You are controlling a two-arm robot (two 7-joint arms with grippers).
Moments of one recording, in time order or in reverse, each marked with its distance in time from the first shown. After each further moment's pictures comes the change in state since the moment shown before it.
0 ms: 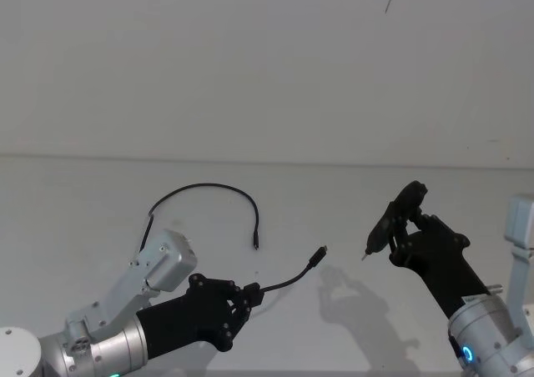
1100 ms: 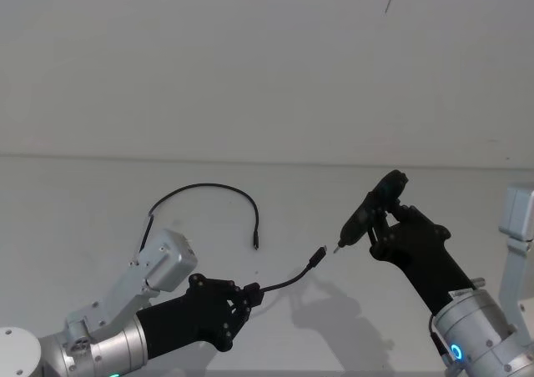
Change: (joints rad) left arm 0.000 0.000 0.000 0.000 0.000 0.000 0.000; right arm -0.015 -0.033 -0.009 -0.069 0.035 0.042 0.051
